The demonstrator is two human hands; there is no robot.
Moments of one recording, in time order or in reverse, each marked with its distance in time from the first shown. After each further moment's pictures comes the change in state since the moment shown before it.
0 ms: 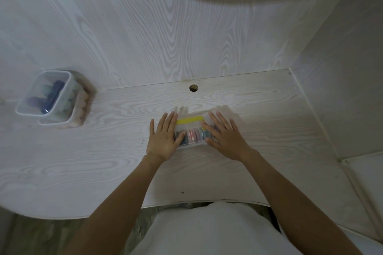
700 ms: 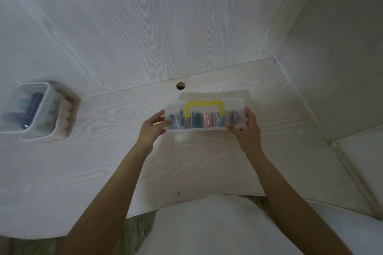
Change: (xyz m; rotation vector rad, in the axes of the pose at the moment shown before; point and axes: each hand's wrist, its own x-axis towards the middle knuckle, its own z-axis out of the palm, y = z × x) left_hand 0.024 0.018 -0.049 -1.249 -0.146 -0.498; right_hand -0.038 0.024 -0.003 0.983 0.681 0.685
